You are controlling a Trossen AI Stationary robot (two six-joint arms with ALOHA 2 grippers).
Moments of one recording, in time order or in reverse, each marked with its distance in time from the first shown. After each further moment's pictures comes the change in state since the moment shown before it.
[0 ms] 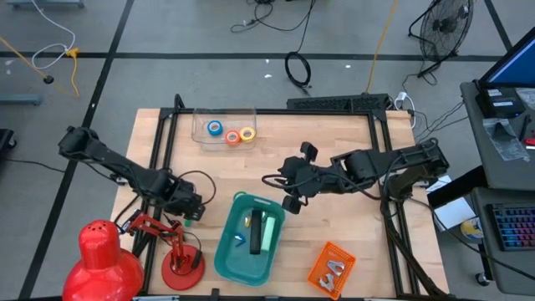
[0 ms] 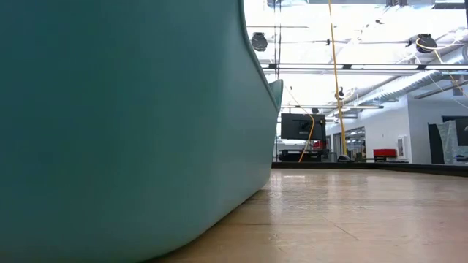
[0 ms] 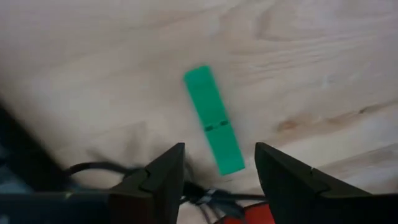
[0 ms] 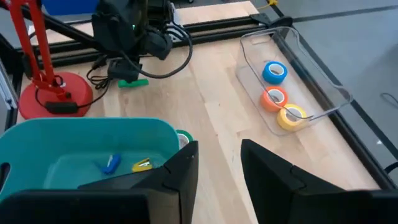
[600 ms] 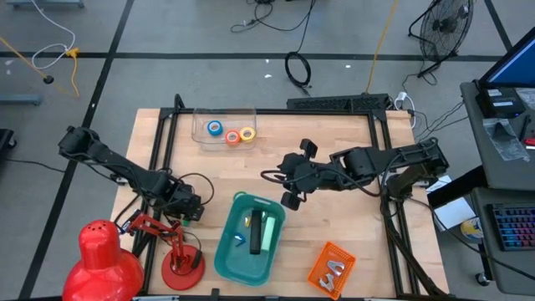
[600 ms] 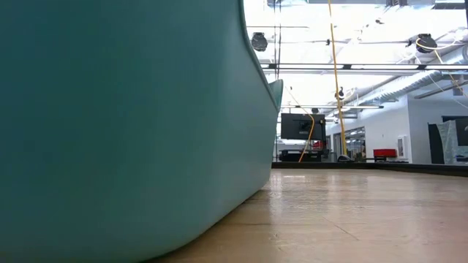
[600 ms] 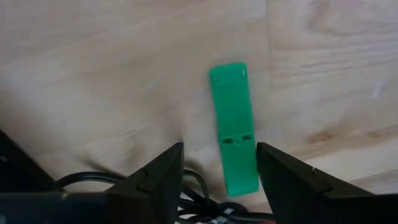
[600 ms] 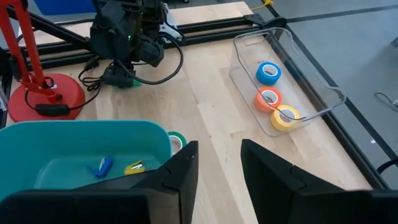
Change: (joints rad) left arm 0.000 0.000 -0.114 0.127 0.060 -0.064; right arm -0.022 0.000 0.000 0.002 -0.001 -0.016
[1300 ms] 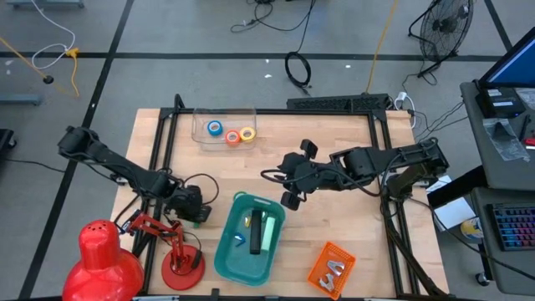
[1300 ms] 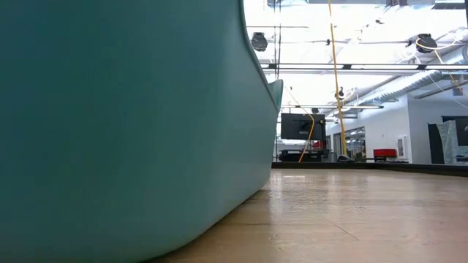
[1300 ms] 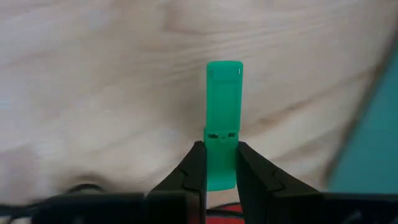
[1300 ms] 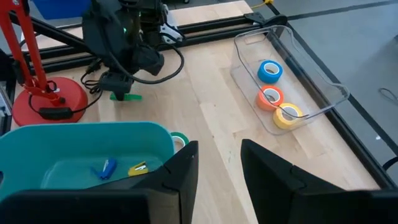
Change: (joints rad) left arm 0.001 -0.009 0.000 0.234 -0.056 0.012; right arm 0.001 0.000 0.000 0.001 -0.004 0.026
